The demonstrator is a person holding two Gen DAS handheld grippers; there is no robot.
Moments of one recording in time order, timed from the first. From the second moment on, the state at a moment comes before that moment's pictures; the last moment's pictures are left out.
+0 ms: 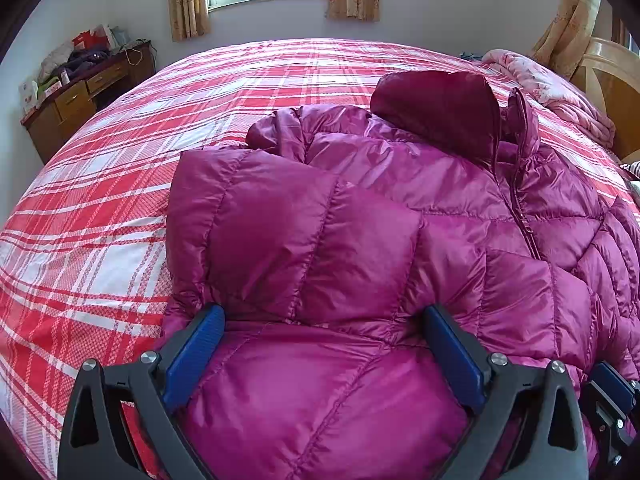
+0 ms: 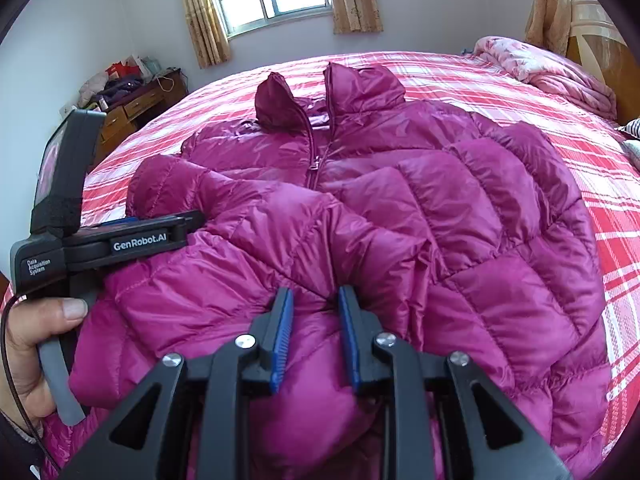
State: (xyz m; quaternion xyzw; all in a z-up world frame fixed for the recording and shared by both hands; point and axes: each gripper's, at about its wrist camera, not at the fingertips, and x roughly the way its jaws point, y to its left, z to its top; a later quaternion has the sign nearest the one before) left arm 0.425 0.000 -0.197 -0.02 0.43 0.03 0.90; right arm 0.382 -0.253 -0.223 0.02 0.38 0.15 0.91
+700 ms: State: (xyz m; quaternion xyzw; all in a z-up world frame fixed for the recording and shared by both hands) left arm 0.411 0.009 -0.168 -0.03 0.40 0.04 0.92; right arm 0.376 -0.254 -0.219 0.04 0.37 0.19 0.91
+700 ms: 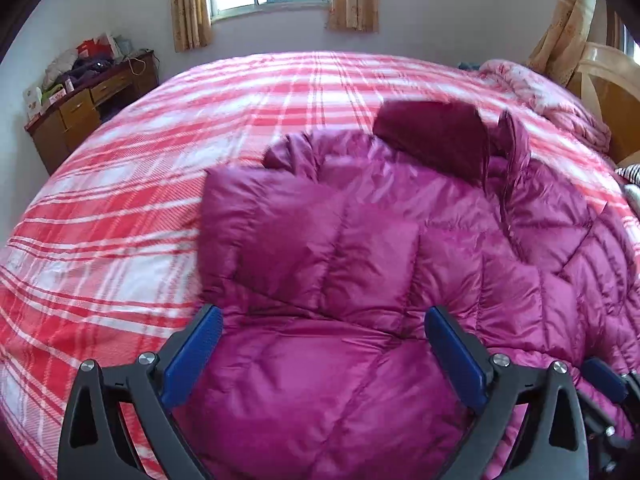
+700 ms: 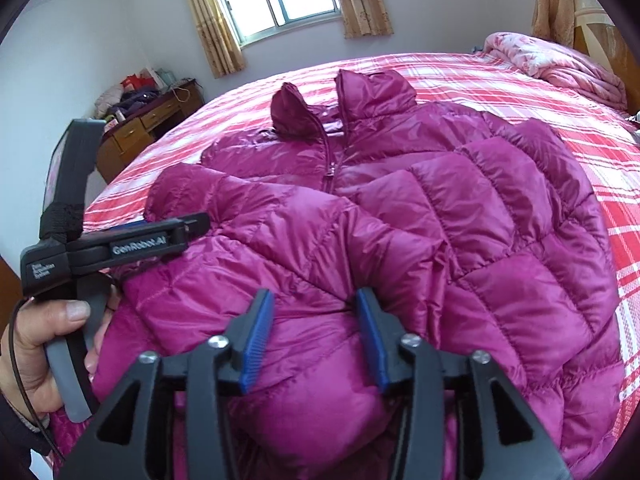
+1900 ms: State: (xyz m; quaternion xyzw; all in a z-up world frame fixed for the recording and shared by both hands) left arm 0.563 -0.034 -0.131 0.00 0.39 -0.08 0.92; right arm 0.364 -0.306 -0.174 0.17 0.28 0.19 0.93
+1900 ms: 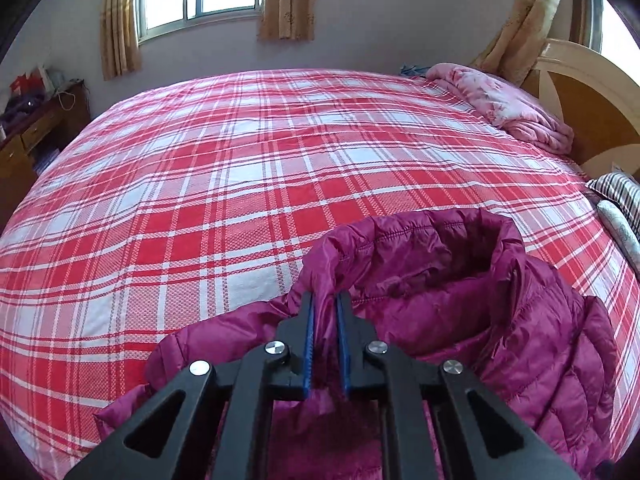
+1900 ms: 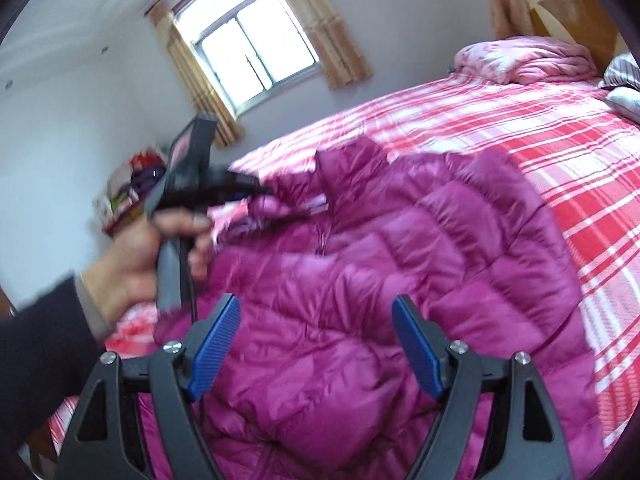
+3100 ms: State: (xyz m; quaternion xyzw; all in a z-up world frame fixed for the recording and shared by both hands) left arm 0.508 0.003 -0.141 -0.04 0.35 -0.12 0.93; right arm 0.571 -0.340 -0.177 0.04 0.44 0.10 0.89
